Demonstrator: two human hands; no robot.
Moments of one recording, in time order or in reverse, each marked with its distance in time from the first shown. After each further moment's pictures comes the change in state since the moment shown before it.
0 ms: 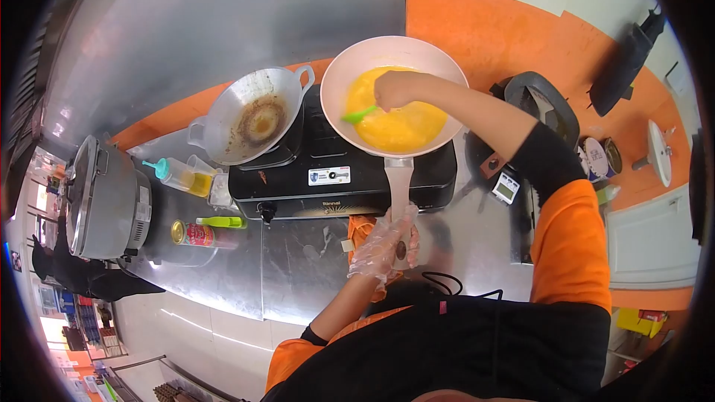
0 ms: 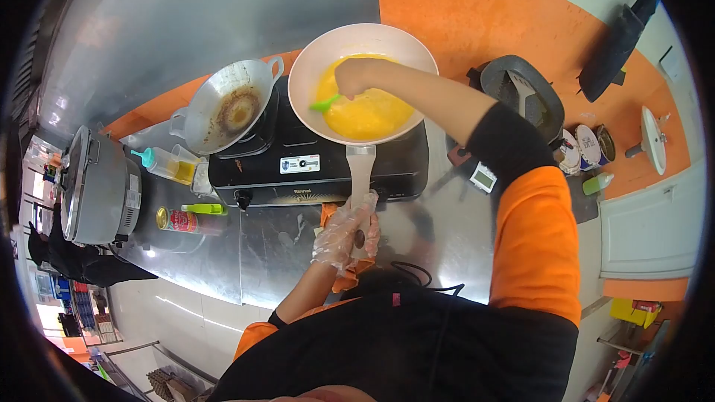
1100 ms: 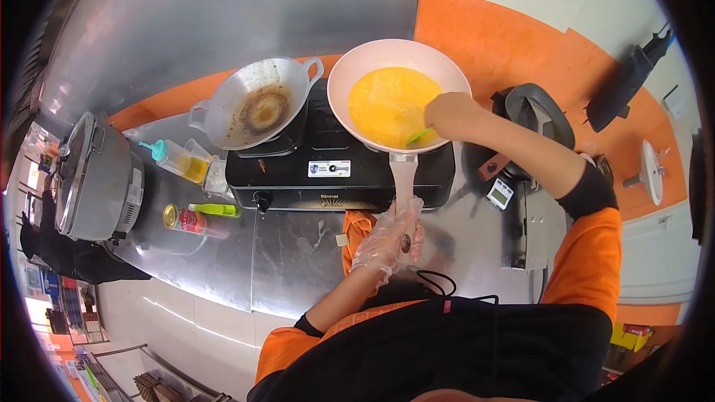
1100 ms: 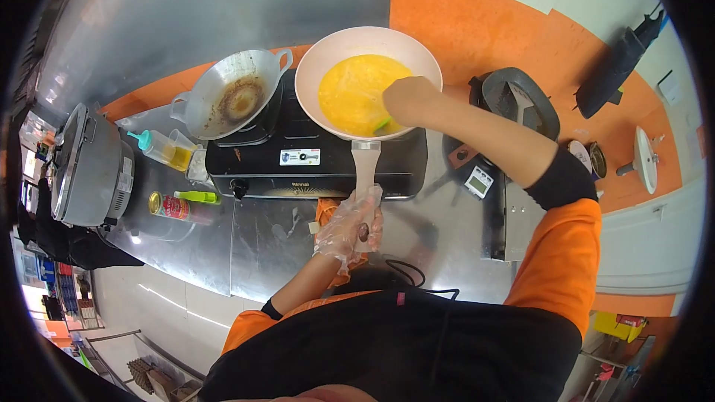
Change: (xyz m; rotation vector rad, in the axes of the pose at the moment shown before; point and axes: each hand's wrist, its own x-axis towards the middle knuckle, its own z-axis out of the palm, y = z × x) left_hand -0.003 0.000 0.008 -0.142 -0.043 -0.015; right_hand -0.109 -0.014 0.016 -0.325 0.140 0.103
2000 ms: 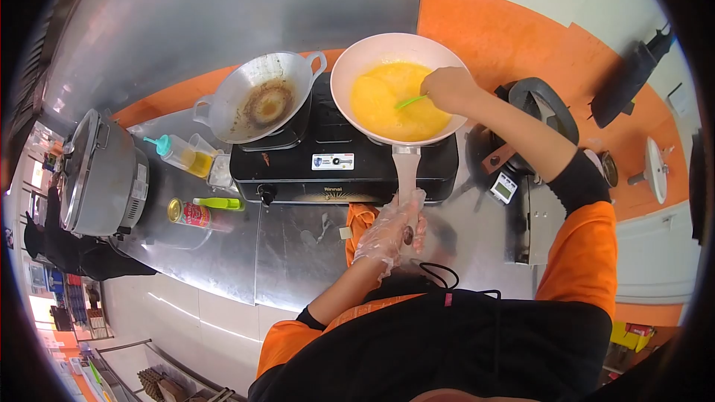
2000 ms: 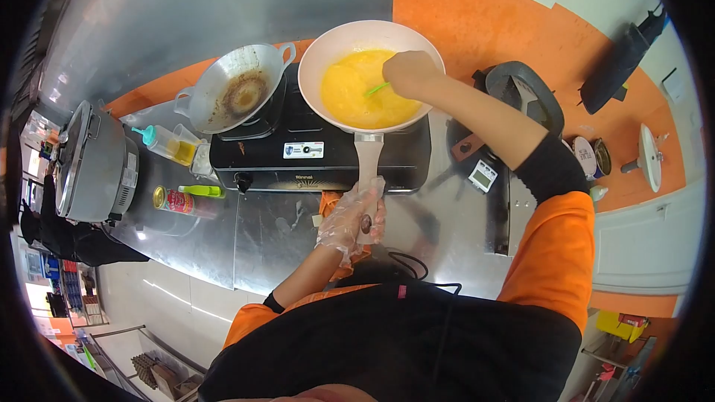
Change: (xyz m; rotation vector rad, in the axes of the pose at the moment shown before) left_hand -0.004 0.007 0.005 0.081 0.029 0.012; right_hand 0.021 0.015 0.005 0.049 0.241 0.101
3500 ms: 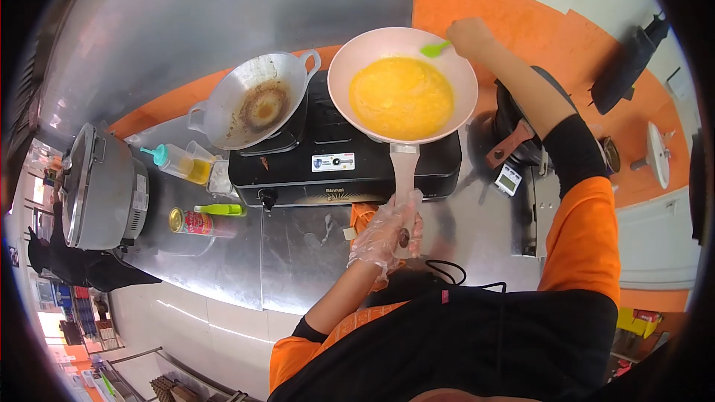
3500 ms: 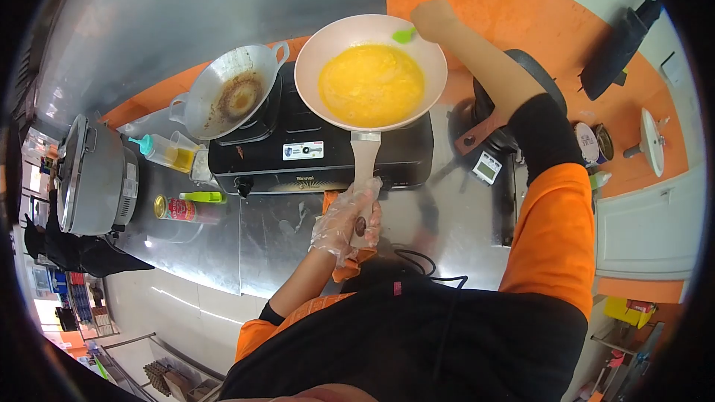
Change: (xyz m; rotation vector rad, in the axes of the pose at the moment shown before) left_hand -0.008 0.008 -0.009 -0.030 0.009 -0.046; right_hand 0.051 0.101 0.009 -0.343 0.056 0.101
